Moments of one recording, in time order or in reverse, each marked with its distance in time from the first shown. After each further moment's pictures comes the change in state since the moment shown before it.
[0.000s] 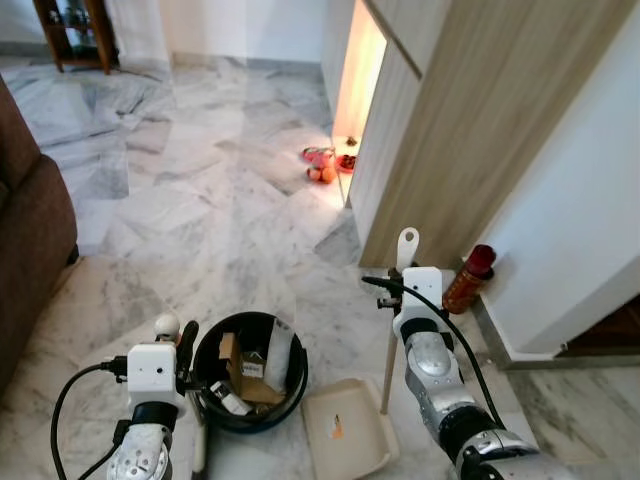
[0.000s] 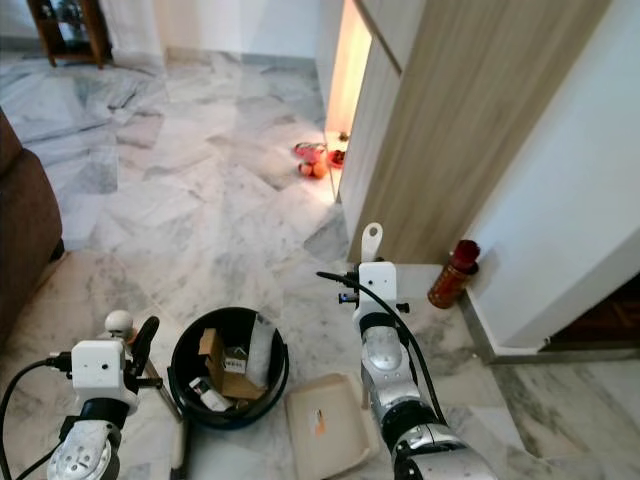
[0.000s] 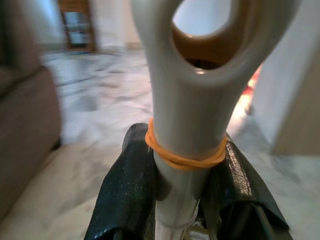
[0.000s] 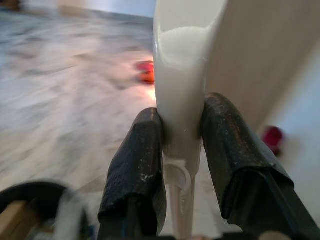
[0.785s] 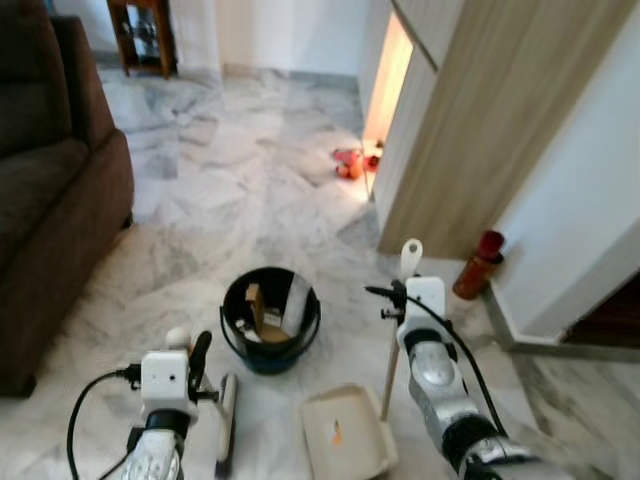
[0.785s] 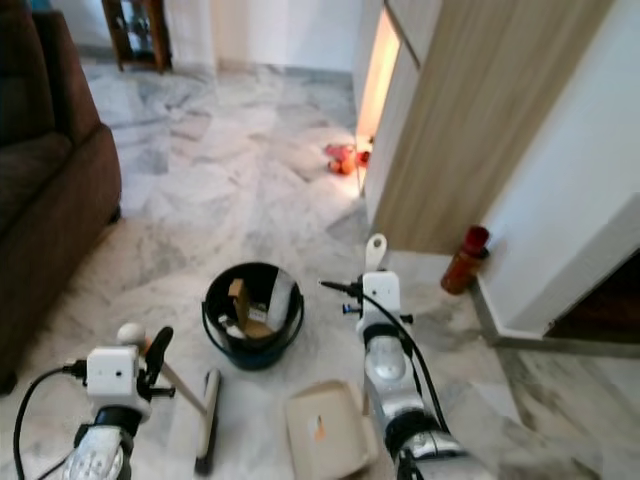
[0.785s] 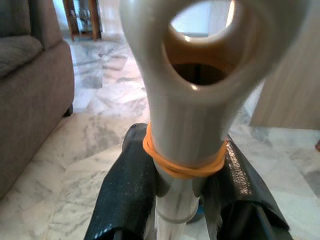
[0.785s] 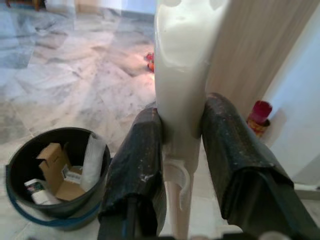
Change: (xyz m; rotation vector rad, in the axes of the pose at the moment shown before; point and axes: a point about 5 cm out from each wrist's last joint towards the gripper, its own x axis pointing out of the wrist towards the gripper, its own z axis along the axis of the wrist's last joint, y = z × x) left arm -0.008 -0.005 -0.011 -0.013 0.050 -0.021; right arm -0.003 0.008 -0.005 0.004 0.020 0.032
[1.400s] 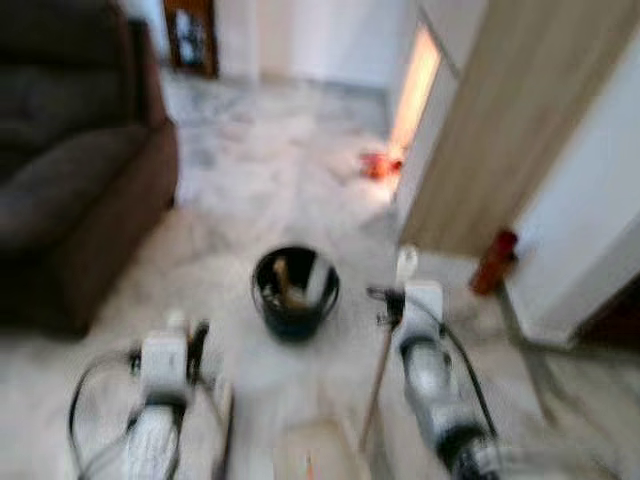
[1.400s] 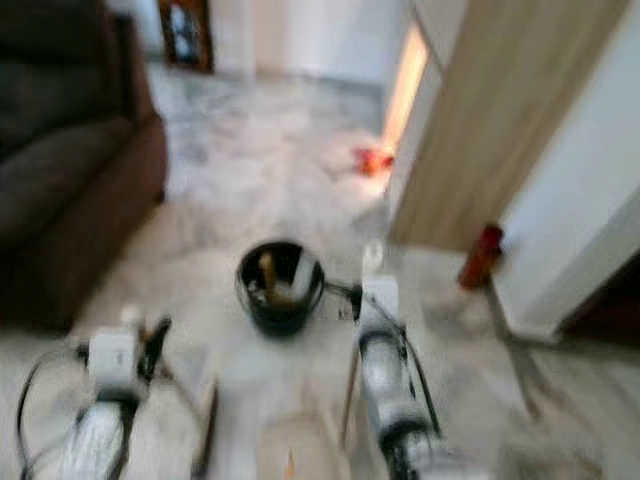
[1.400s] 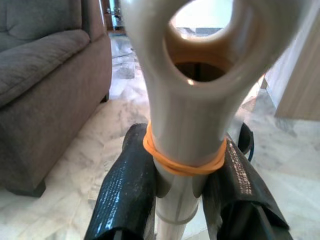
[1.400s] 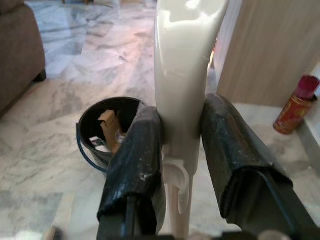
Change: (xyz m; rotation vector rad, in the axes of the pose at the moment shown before) left arm 0.021 0.001 -0.001 0.002 0.015 -0.013; right arm -0.002 0.000 -0.007 0.082 0.051 0.019
